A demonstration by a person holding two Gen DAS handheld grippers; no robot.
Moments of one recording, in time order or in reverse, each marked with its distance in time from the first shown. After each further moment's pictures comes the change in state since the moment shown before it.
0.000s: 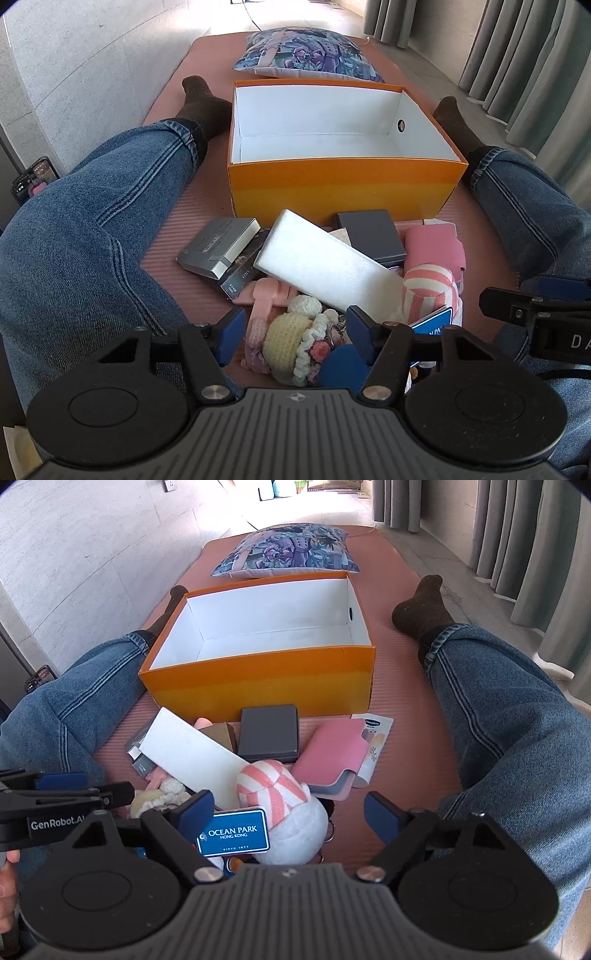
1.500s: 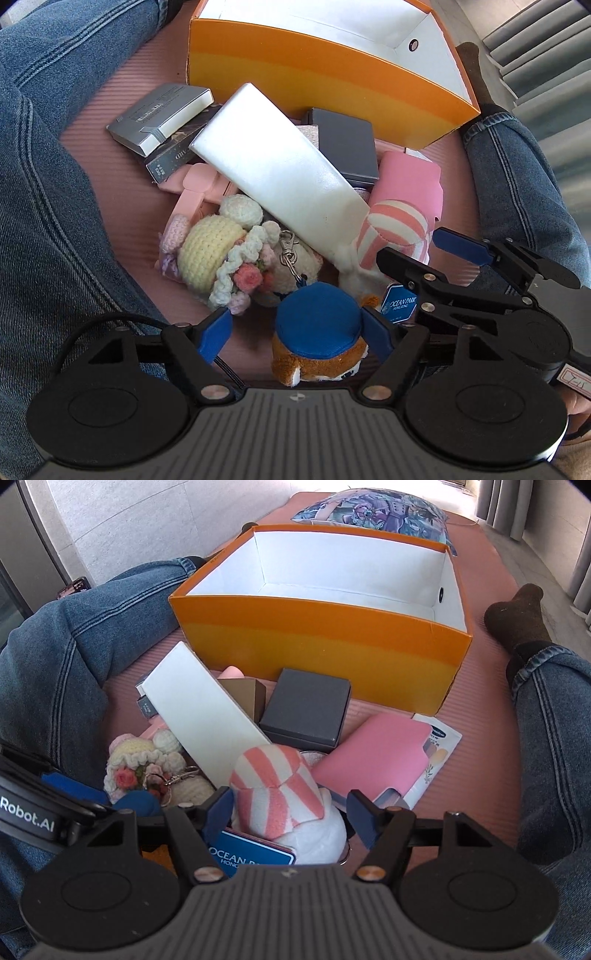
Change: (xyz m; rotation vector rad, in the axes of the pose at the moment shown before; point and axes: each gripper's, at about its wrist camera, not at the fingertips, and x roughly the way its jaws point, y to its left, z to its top) left arm 0.054 -0.004 0.000 -0.230 0.388 -0.196; right arm 0.084 -0.003 0.004 -0.276 0.124 0.172
